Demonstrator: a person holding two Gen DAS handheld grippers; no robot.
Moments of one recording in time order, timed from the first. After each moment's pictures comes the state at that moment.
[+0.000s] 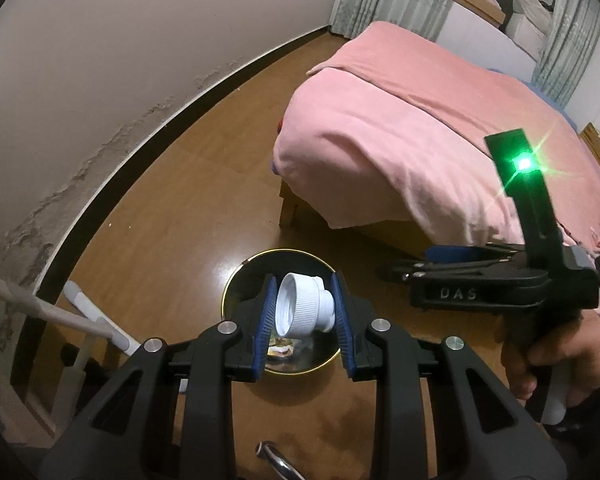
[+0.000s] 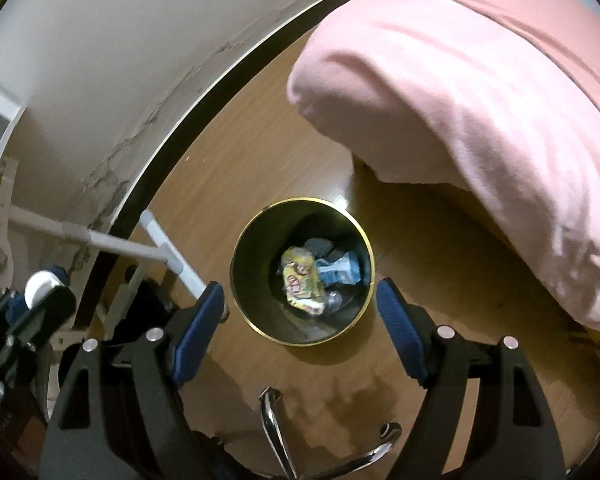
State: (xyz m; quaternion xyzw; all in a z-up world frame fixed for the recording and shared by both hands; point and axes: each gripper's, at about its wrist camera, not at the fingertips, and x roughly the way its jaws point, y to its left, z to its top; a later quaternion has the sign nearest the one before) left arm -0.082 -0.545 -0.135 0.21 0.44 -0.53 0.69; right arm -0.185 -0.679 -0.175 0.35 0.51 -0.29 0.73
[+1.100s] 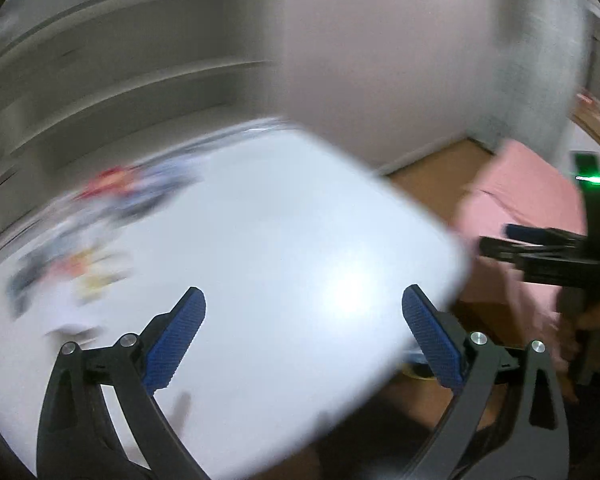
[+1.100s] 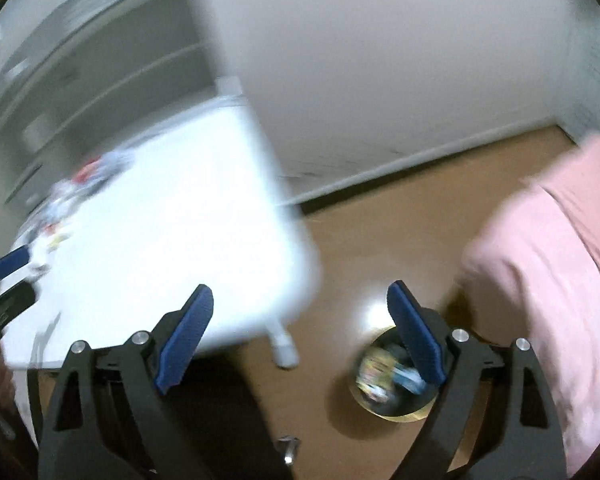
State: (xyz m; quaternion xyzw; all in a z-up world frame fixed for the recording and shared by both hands) left arm 0.023 -0.201 0.018 0.09 0.38 -0.29 0.88; right arm -0.017 -0.475 0.015 0.14 0.44 -0.08 0.89
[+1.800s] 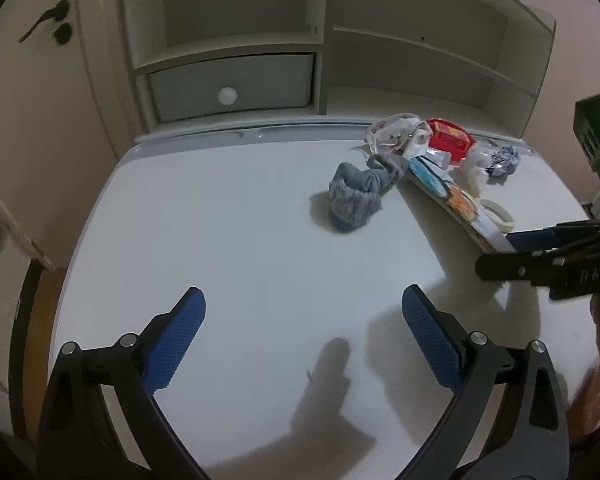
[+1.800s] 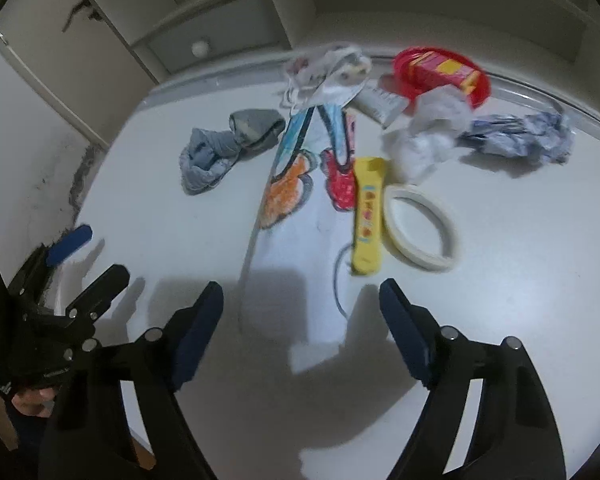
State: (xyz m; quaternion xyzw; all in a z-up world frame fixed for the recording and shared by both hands) left arm 0.120 0.076 -0.028 0.02 0.41 -0.08 0.91; right arm 0.208 -0.118 -0.017 0.04 0.57 0.18 0.80
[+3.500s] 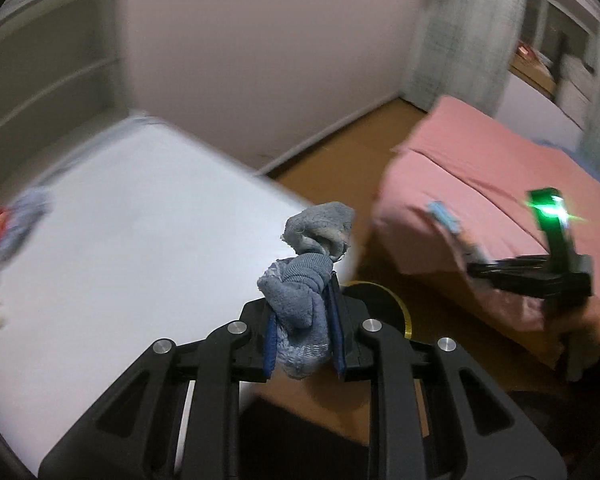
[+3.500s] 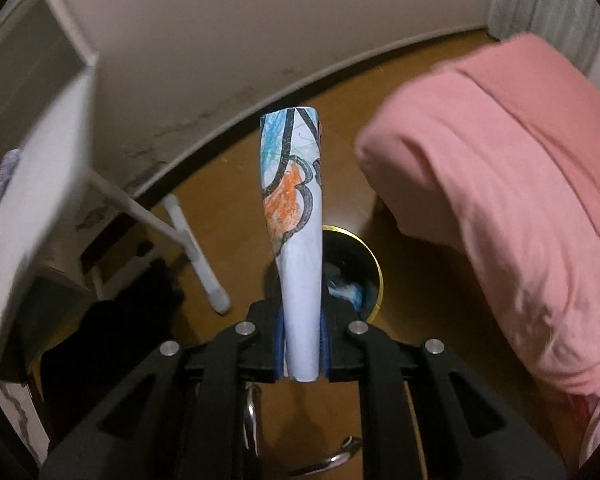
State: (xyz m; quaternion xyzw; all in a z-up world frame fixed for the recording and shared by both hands) left arm -0.044 -0.374 -0.012 0.15 0.38 -0.45 0.79; right arm -0.160 -0.612 -0.083 0.24 0.52 -0.24 0.78
